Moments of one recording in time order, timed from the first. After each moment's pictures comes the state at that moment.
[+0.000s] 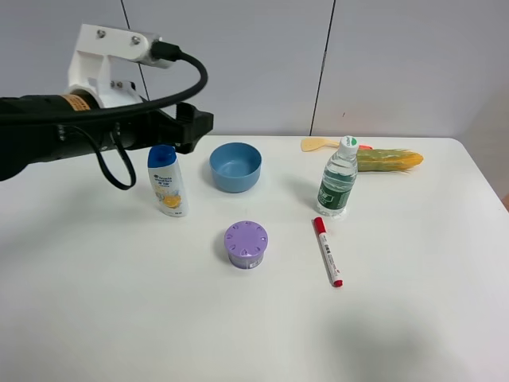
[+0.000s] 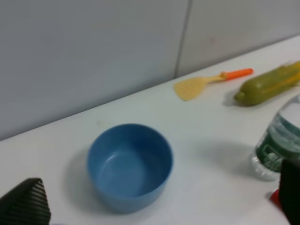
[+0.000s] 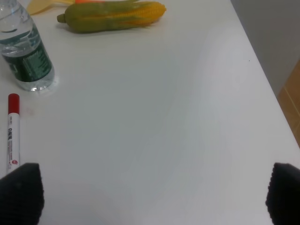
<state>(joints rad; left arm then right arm) -0.57 1.39 -0.82 -0.23 -0.10 0.11 -0.07 0.01 -0.50 -0.05 1.07 0.03</state>
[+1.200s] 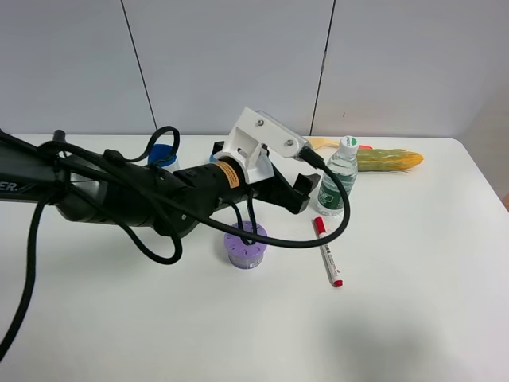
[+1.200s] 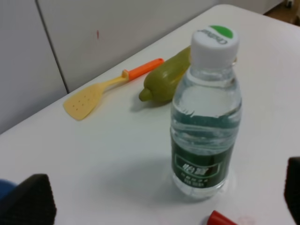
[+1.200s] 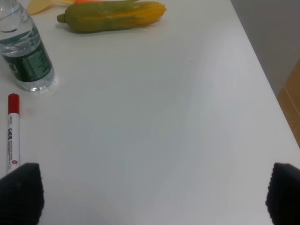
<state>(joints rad) -0.84 1.89 -0.96 -0.12 -0.52 0.11 -0.07 0.01 -0.50 -0.05 1.07 0.03</state>
